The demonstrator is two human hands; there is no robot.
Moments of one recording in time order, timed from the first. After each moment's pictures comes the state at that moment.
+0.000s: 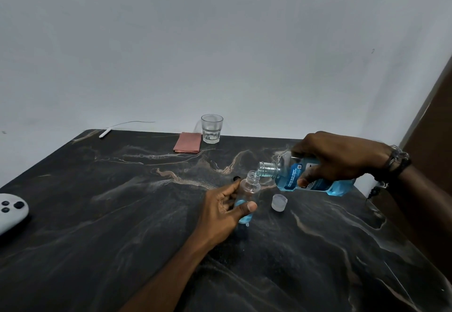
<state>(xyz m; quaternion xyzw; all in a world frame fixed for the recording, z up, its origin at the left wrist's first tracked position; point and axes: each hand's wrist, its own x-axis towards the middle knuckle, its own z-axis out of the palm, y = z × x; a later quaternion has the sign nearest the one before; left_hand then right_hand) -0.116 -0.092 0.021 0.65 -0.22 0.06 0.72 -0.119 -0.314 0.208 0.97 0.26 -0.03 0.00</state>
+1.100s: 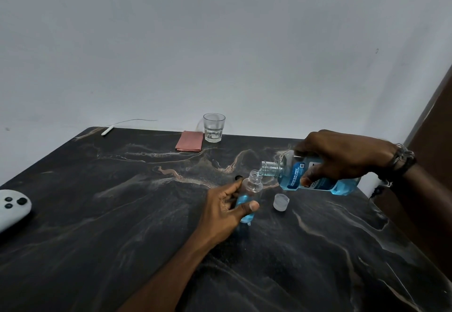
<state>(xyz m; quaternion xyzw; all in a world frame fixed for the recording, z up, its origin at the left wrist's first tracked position) -0.121 -0.093 0.028 0.64 -0.24 0.08 0.72 -0.123 -0.309 0.214 0.97 0.24 -0.05 0.01</state>
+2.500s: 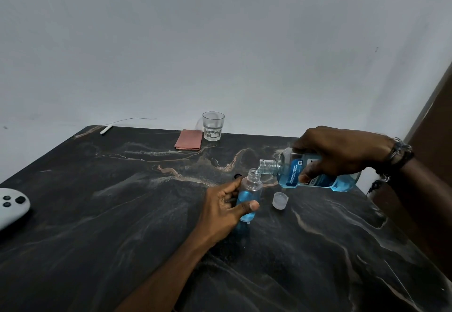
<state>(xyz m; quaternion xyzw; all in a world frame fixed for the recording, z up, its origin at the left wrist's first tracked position) -0.119 -0.092 0.025 0.64 -0.24 0.08 0.72 -0.125 -0.304 0.220 0.97 0.22 -0.06 0.02</state>
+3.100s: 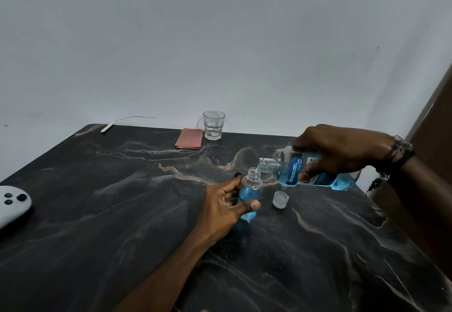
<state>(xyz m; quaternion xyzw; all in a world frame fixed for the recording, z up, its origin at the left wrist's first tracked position) -0.117 -0.094 0.025 0.63 -0.23 0.08 0.74 -0.125 -0.302 0.221 0.97 0.22 -0.05 0.02</state>
